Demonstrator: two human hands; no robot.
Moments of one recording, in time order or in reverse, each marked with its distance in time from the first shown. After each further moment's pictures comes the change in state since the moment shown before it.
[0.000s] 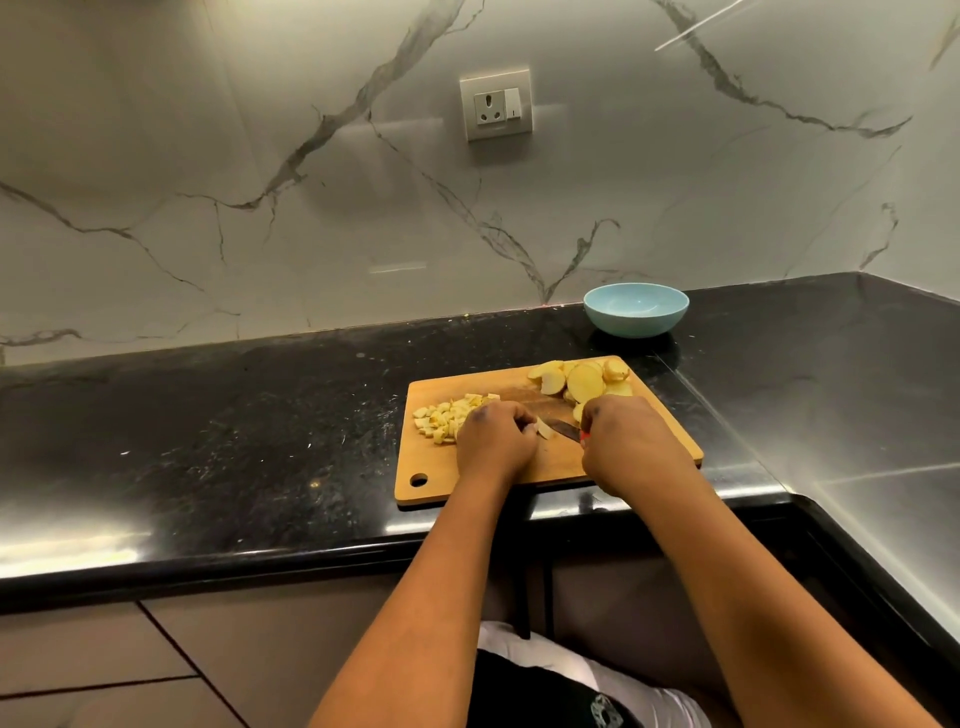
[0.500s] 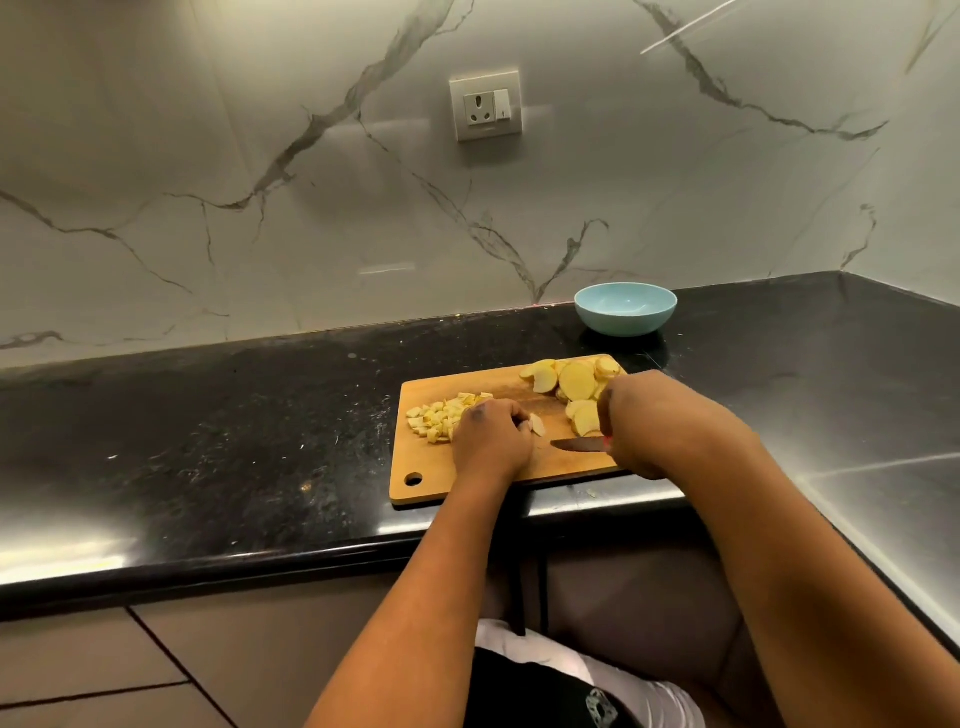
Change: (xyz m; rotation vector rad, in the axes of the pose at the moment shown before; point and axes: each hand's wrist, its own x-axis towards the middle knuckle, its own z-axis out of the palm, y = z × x) left_hand -0.001 0.002 0.005 0.015 0.042 0.006; right_hand -0.015 -0.005 -0.055 -0.296 -0.224 -0.064
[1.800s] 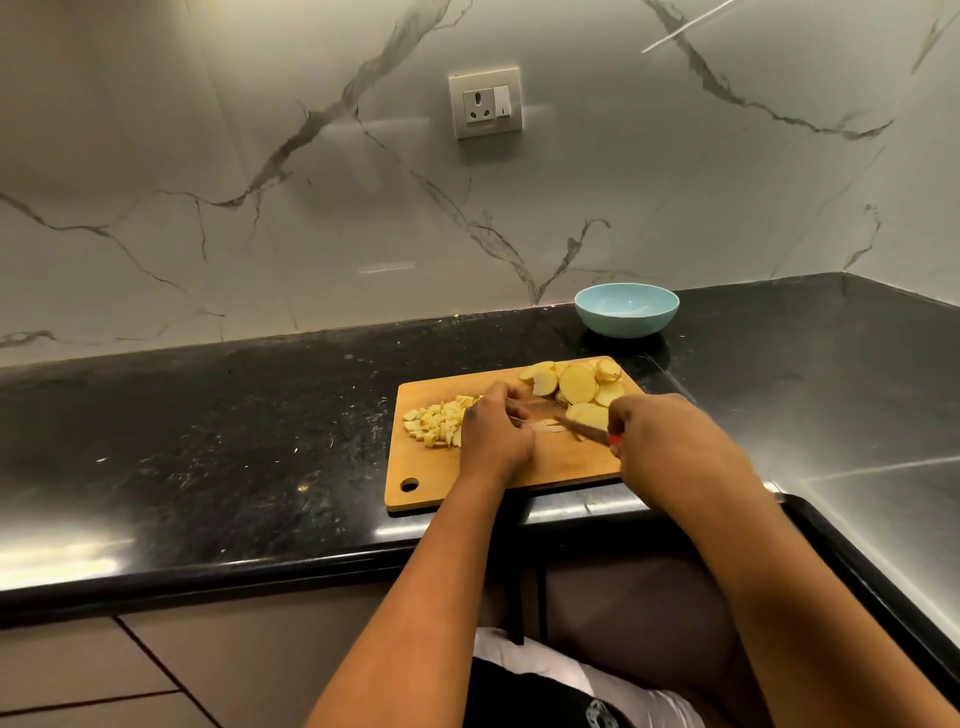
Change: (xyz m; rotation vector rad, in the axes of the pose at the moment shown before) left_hand 0.005 0.005 -0.002 -0.290 -0.030 -0.009; right_hand -0.008 0.006 0.021 0.132 0.099 0.088
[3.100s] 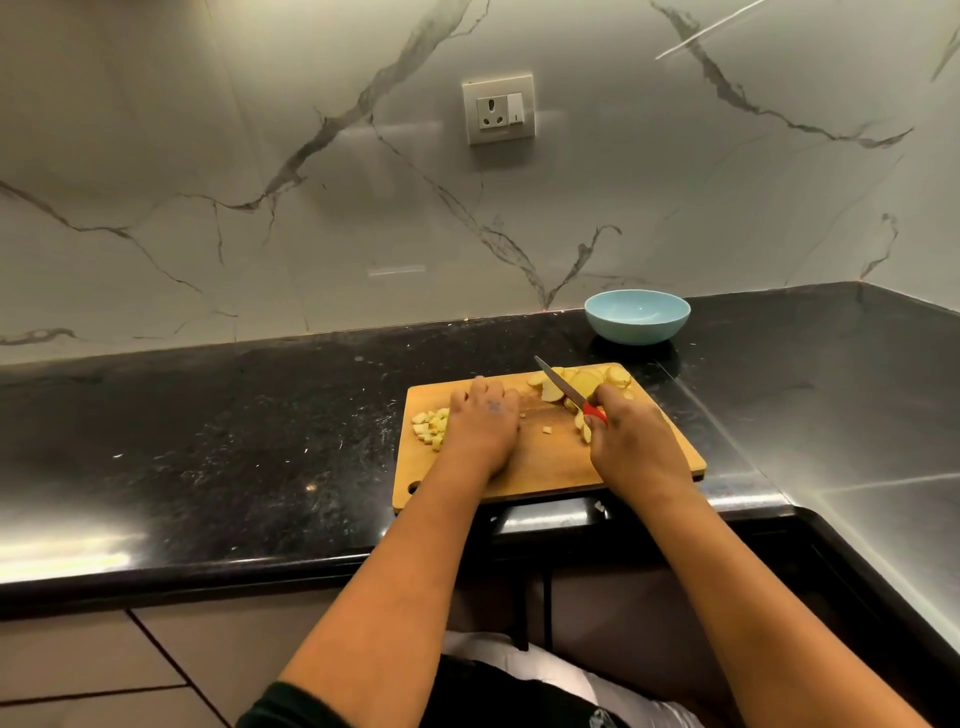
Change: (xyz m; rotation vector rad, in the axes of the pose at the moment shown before) left_hand 0.024 -0.007 -0.021 0.857 -0.170 0.293; right_hand 0.064 0.009 0.068 0.386 0.455 -0.216
